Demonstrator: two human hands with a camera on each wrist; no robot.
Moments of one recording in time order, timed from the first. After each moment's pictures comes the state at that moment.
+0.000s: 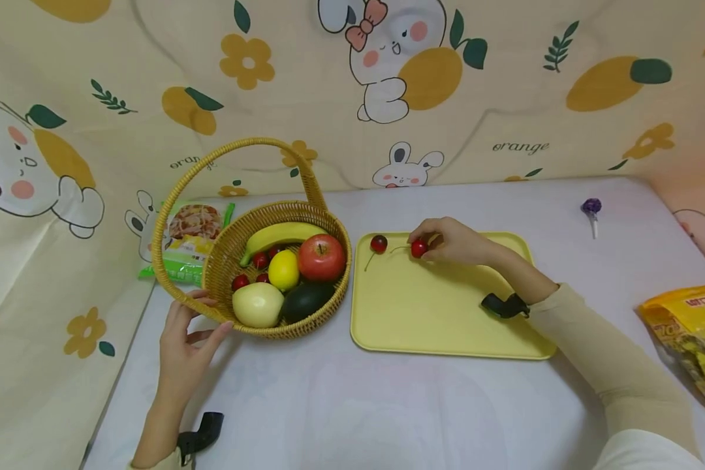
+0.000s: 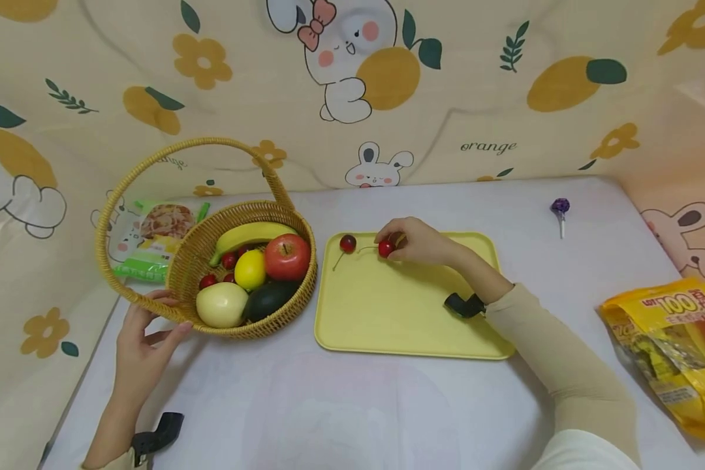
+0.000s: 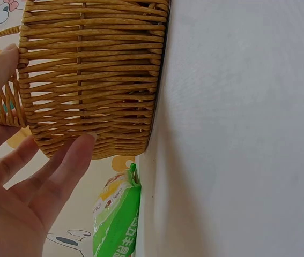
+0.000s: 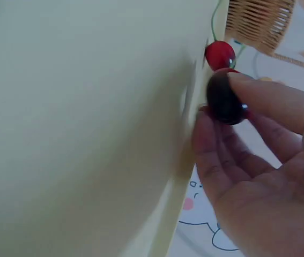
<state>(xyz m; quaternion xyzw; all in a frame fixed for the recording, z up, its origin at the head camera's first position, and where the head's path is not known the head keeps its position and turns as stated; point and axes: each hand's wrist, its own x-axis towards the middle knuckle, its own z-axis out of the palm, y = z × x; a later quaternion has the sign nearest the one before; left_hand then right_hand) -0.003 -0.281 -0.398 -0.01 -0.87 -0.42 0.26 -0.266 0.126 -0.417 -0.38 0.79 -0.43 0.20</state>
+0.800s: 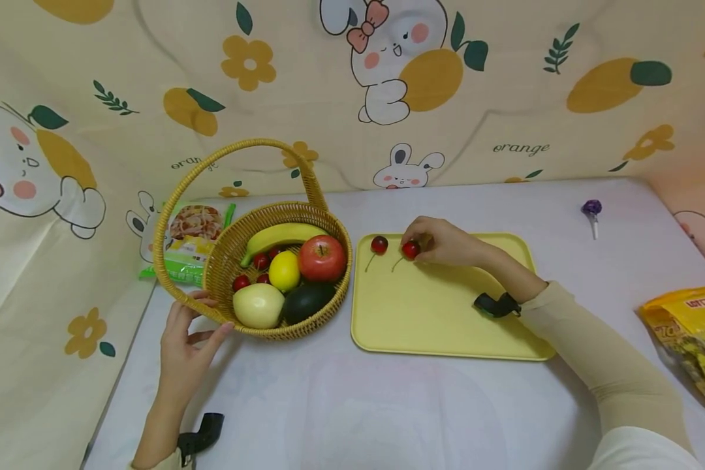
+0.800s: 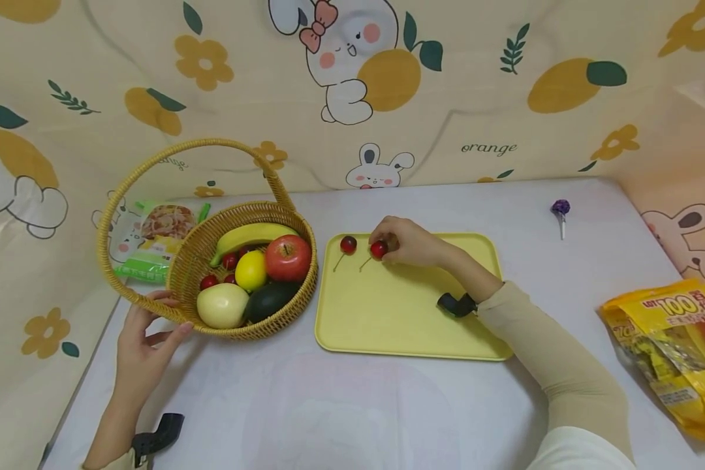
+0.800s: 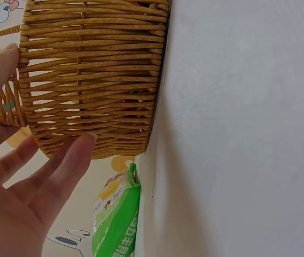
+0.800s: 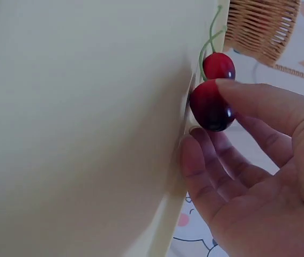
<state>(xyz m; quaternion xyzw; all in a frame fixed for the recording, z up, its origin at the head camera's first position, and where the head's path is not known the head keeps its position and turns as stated) -0.002 -0.277 -0.393 -0.01 -0.87 -0.43 0.26 -0.268 0.115 -0.422 -0.42 0.79 -0.41 0.17</state>
